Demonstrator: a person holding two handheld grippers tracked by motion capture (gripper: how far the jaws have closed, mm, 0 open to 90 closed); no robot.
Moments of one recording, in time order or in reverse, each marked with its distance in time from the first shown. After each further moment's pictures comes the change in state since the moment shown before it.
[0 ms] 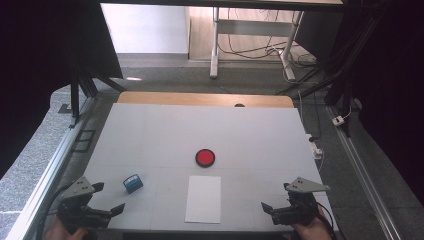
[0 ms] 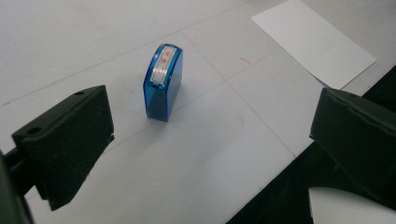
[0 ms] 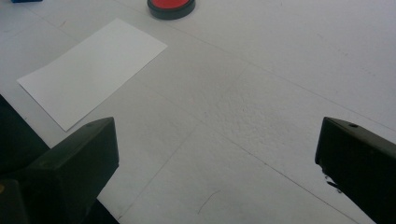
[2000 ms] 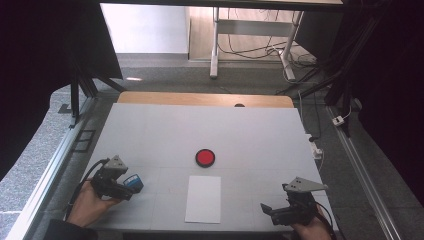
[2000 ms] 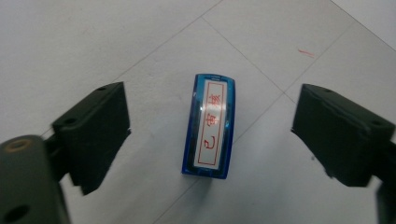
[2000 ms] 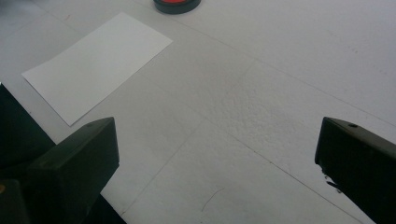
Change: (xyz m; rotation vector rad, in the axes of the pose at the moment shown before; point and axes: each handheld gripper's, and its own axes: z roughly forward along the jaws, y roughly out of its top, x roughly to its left) left arm 0.035 0.040 0.081 0.206 -0.023 0.126; right arm 0.000 0.001 0.002 0.024 0.019 -0.010
